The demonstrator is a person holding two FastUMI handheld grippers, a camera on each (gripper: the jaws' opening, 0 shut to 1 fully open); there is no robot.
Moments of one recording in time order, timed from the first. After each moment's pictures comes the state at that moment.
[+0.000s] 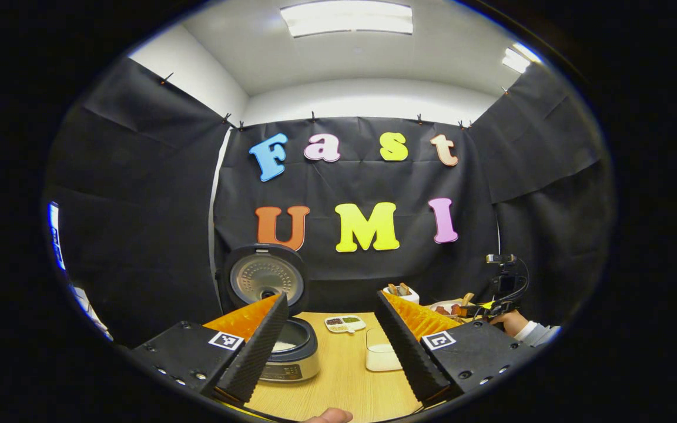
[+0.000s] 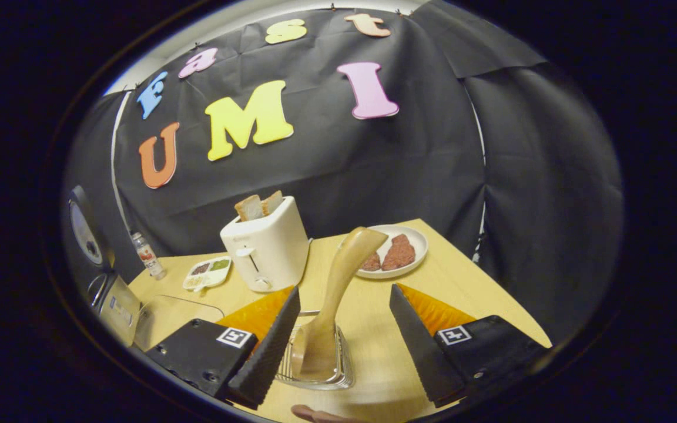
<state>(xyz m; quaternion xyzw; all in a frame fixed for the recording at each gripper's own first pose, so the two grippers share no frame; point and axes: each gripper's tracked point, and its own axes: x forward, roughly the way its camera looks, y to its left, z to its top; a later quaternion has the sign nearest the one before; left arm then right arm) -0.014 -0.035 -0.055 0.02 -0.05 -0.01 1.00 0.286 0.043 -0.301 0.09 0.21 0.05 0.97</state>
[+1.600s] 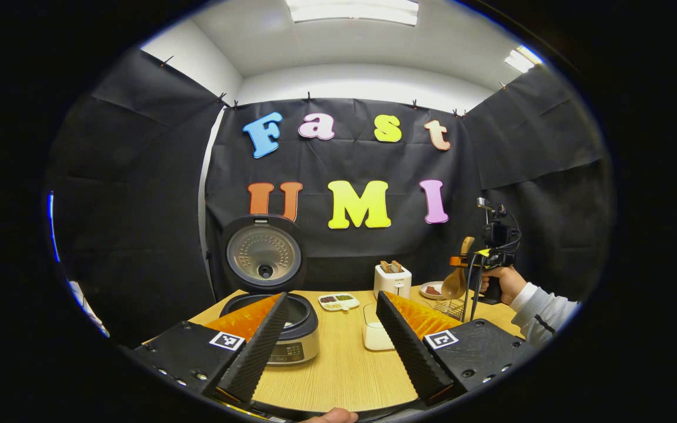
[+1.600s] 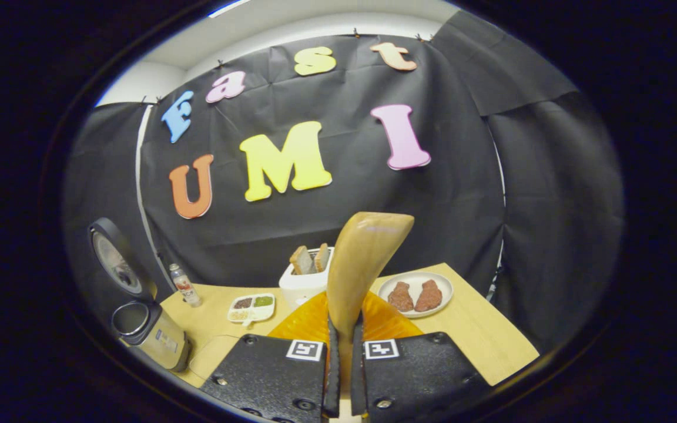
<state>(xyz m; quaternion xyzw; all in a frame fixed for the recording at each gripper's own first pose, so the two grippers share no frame) -0.049 -0.010 -0.086 0.00 0.00 -0.04 1.00 0.244 0.113 -0.160 0.07 0.11 0.09 0.99</state>
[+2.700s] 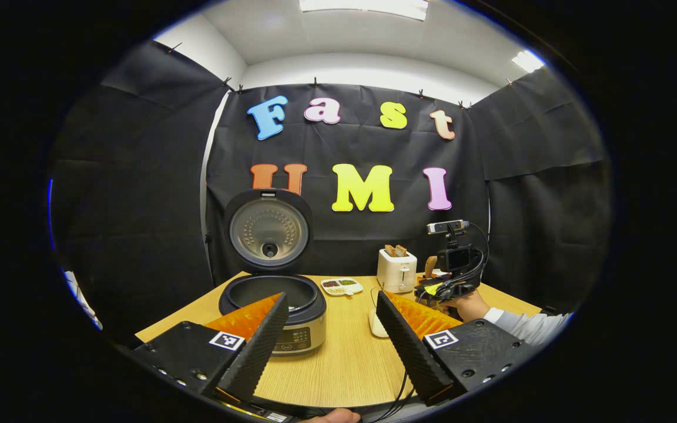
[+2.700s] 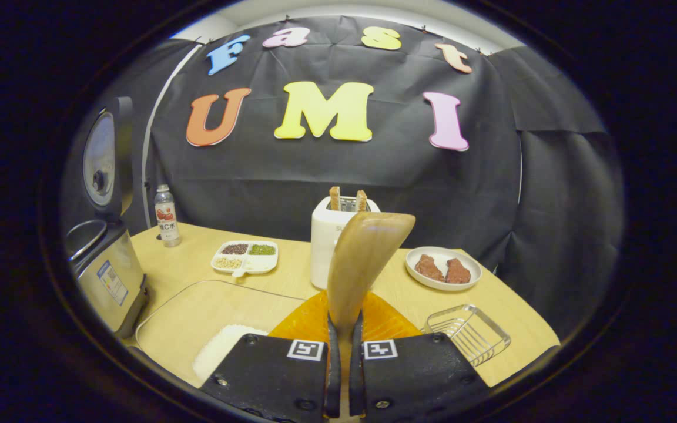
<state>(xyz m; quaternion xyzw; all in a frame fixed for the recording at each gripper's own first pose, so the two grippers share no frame) -0.039 0.014 -0.127 -0.02 0.04 -0.04 1.00 0.252 0.208 -0.299 -0.03 0.16 0.07 0.98</state>
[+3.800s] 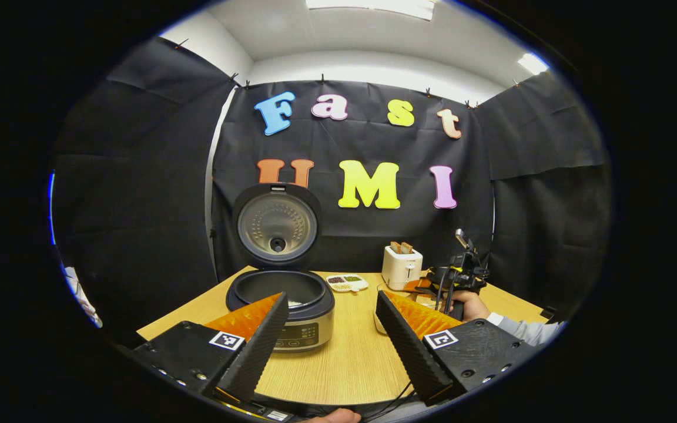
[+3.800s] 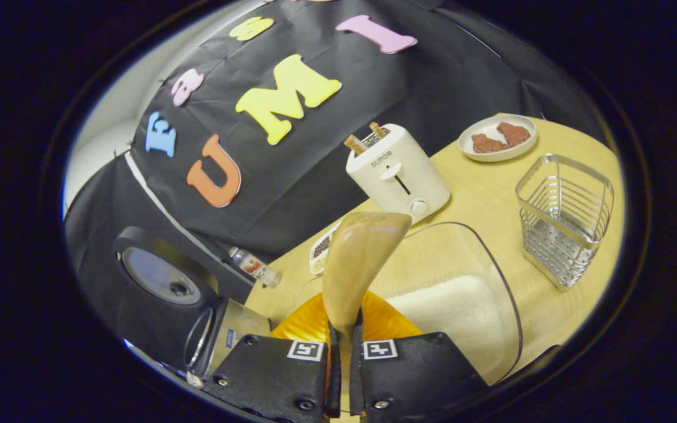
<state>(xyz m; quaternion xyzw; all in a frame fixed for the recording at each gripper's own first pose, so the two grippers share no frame) -0.036 0.026 -0.135 -0.02 0.05 -0.03 1.00 0.217 0.281 -0.308 0.35 0.27 0.19 0.88</state>
